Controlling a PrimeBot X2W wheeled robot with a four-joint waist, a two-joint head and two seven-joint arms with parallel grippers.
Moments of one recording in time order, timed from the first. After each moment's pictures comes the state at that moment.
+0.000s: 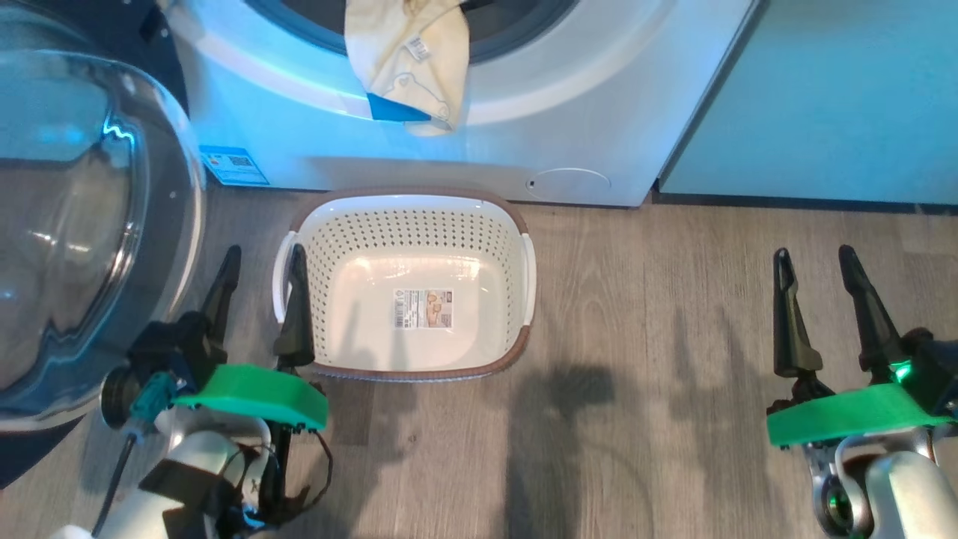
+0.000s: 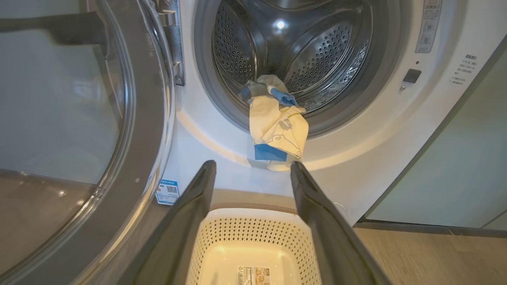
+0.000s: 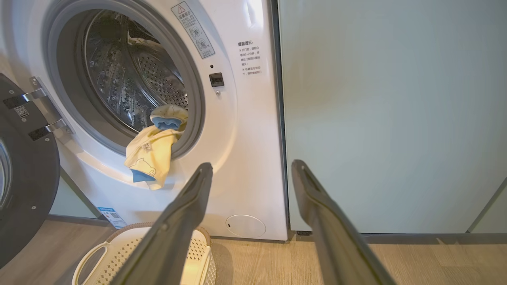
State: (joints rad) left arm -0.25 0.40 -0.43 0.02 -0.61 0.25 -0.25; right arm -0.16 -0.04 0.10 0.10 0.21 0.13 -0.26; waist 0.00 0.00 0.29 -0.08
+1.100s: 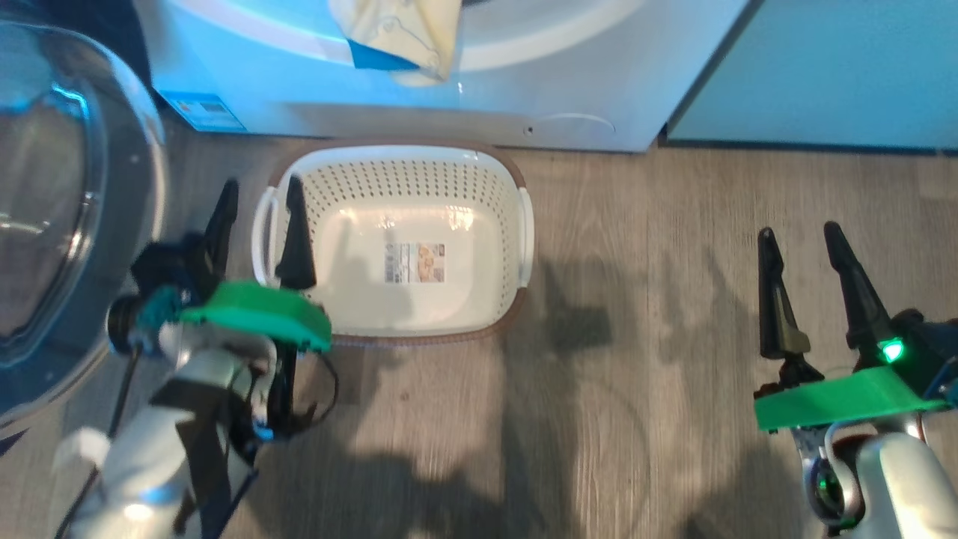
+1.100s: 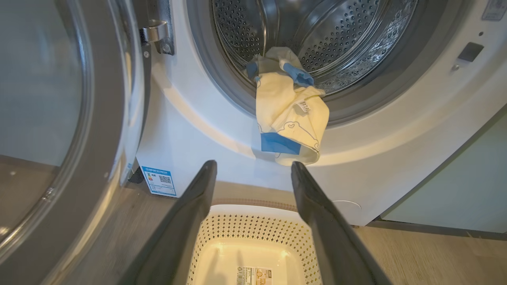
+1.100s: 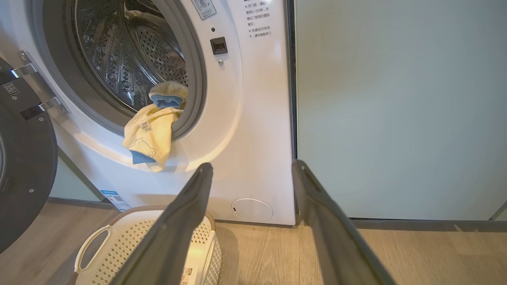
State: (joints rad) left arm -0.44 0.34 -0.42 0.20 -0.62 0.19 -0.23; right arm -0.19 -0.04 0.13 0.08 0.21 0.13 -0.26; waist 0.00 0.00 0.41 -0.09
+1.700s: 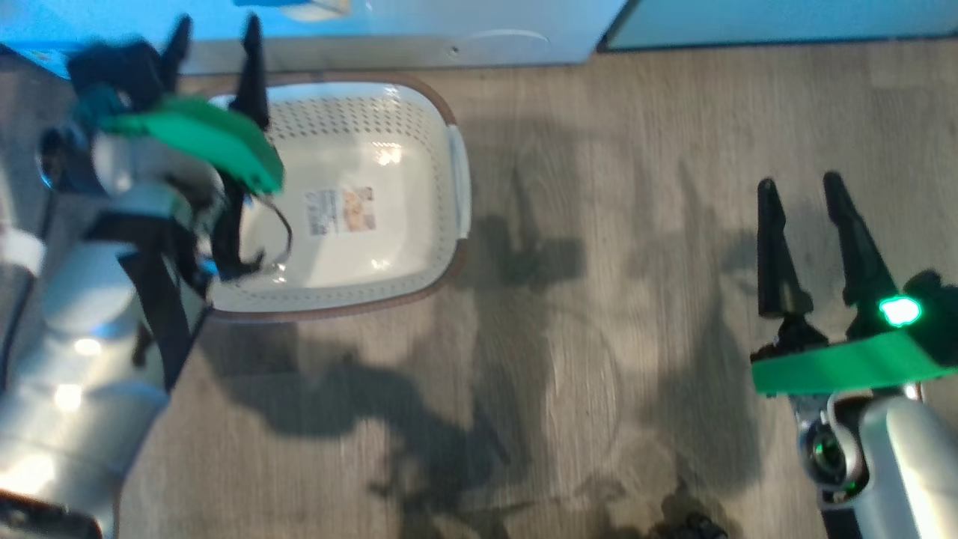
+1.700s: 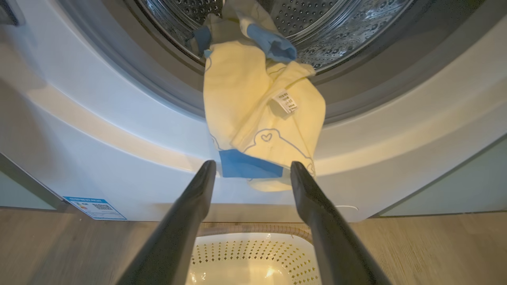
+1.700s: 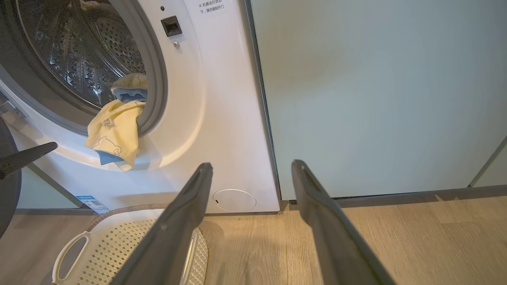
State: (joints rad) left arm -0.84 0.37 -0.43 0.48 -0.63 0.04 -0.09; right arm -0.27 -0.04 0.17 0.04 0.30 0.13 -0.26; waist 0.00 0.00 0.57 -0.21
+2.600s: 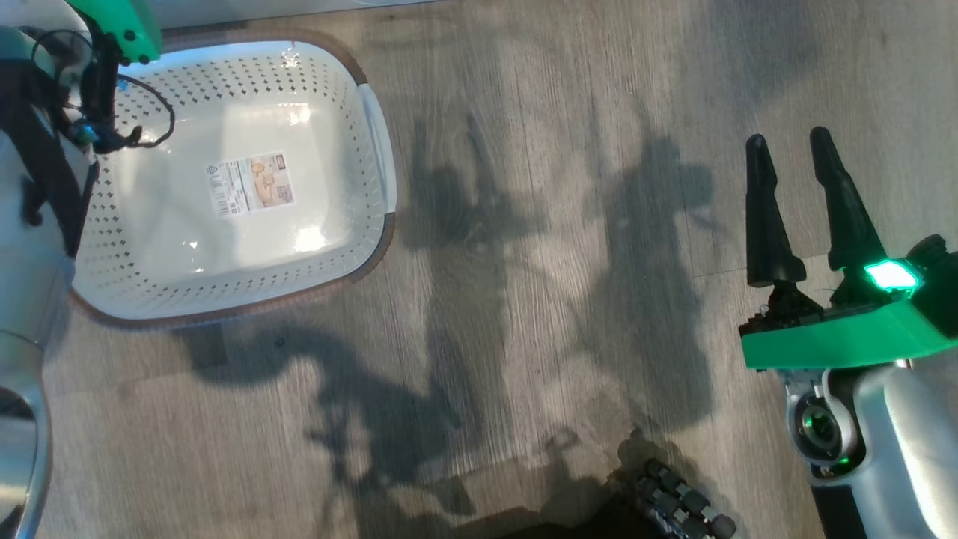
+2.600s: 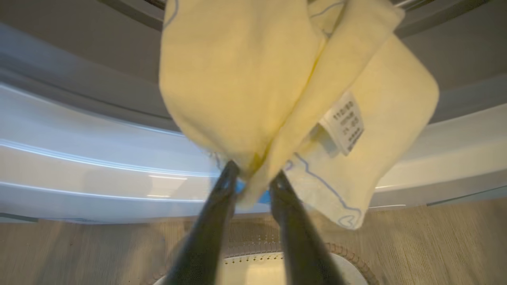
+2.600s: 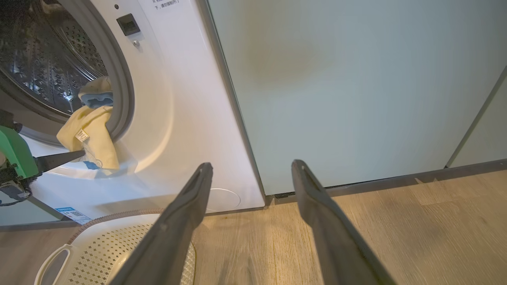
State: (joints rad) left arm -1.20 0.43 -0.46 0.84 -0.62 -0.04 0.10; right arm -0.34 -0.04 0.23 0.01 0.41 0.13 -0.26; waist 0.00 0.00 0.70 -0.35
